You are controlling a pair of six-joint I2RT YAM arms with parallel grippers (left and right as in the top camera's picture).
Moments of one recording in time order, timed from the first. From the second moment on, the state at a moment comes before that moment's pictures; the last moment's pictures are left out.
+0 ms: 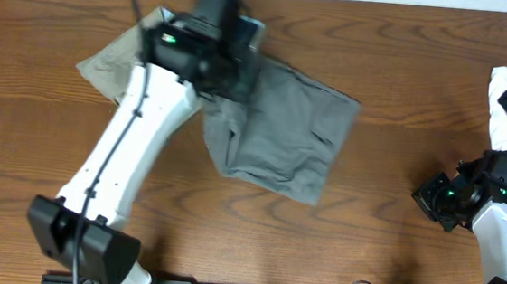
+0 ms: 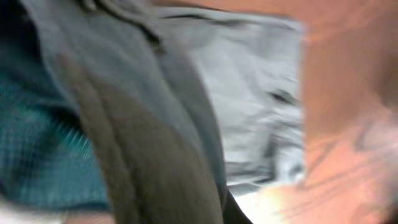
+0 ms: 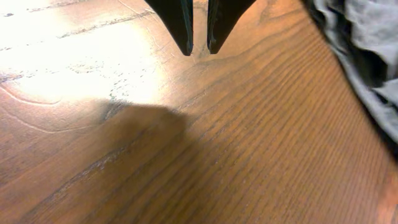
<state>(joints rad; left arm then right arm) -0.42 1.74 1.79 -1.16 0.18 -0.06 -0.43 1.35 0.68 -0.67 -0.32 0.42</state>
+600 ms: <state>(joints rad) -0.70 2.01 1.77 -1.07 0.08 -0.09 -0.43 1.35 0.68 -0.68 -0.32 0.40</state>
